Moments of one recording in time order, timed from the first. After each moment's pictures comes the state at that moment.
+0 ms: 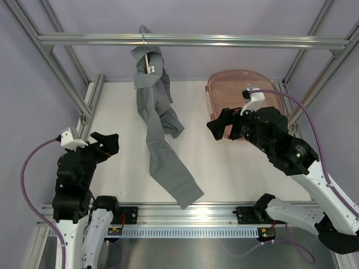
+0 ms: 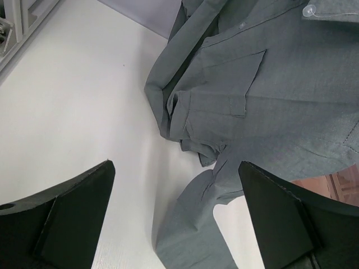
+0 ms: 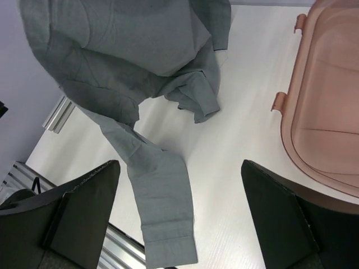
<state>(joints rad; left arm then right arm) -0.04 0.34 0.80 -0.64 -0.01 -0.55 0.71 0.93 1.28 -0.64 0.12 0.40</state>
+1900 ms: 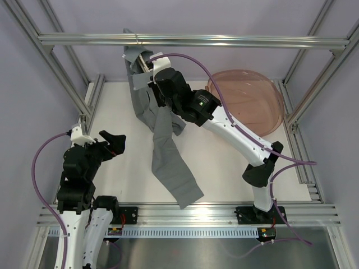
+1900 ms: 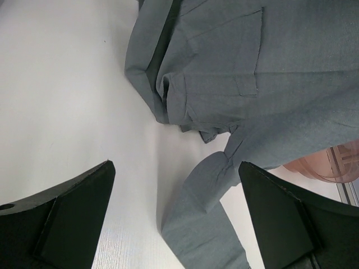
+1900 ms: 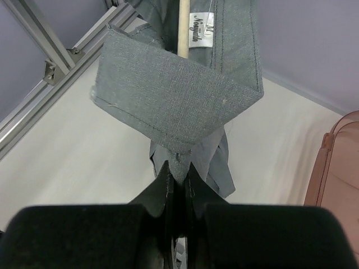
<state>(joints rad) -0.04 0.39 0.74 -0.58 0.10 -0.52 0.99 1.95 2.33 -0.75 0.46 0.14</state>
